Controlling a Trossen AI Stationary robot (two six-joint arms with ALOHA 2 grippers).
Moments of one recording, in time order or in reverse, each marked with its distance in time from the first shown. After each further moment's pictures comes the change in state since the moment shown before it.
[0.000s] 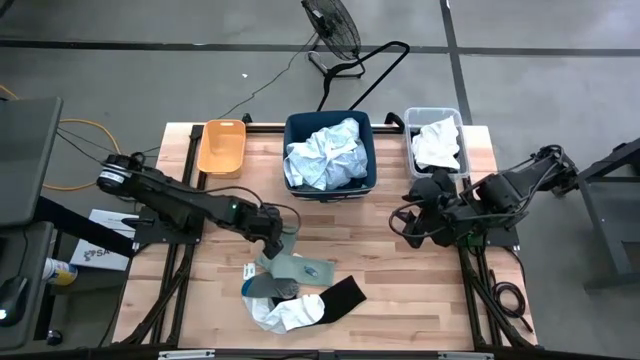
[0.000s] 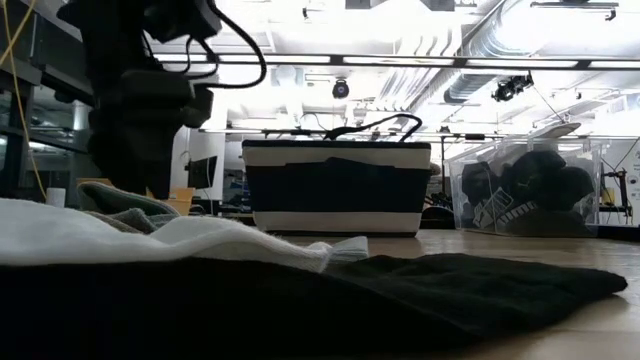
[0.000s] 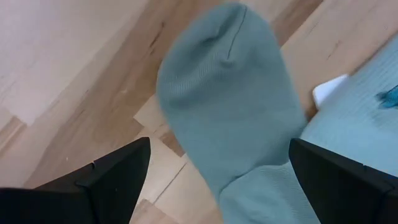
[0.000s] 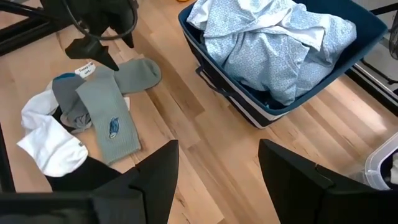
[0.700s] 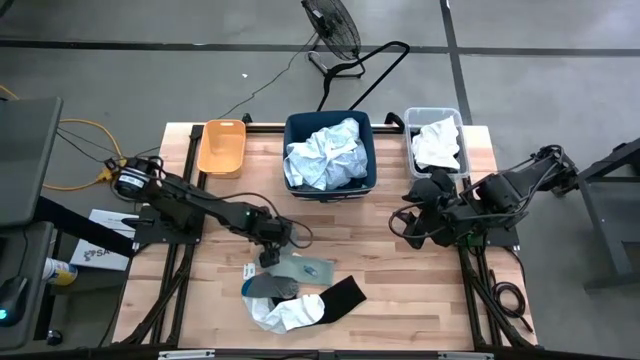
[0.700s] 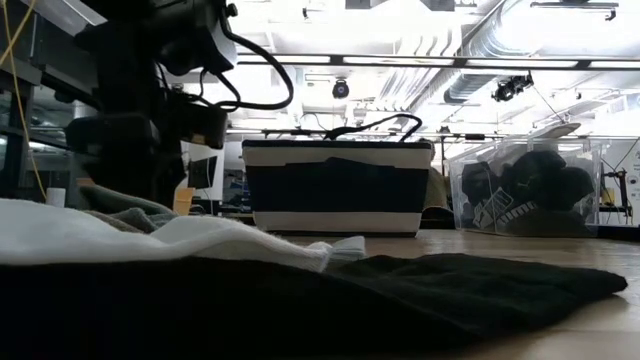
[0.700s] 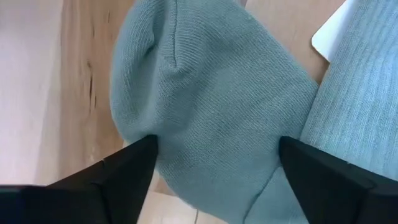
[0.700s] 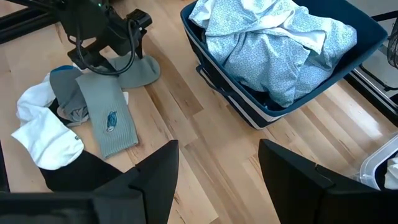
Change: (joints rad) left arm 0.000 0.167 0.004 0.101 0.035 0.495; right arm 0.000 0.000 0.000 -0.003 -0.006 -0.041
